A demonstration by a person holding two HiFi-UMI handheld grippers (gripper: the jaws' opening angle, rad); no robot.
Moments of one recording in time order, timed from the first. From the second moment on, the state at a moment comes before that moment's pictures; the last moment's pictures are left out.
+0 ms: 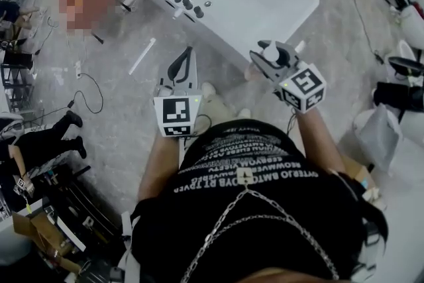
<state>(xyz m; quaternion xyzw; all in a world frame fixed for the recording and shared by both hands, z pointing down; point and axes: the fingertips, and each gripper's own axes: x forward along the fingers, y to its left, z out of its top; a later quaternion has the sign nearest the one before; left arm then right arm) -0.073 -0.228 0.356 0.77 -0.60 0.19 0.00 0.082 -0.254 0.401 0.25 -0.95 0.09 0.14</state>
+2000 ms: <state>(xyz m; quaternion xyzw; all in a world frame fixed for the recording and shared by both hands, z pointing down) -0.176 -0.334 0.477 0.79 -0.57 0.20 0.10 -0.018 -0.410 0.621 0.31 -0.90 0.16 0.25</state>
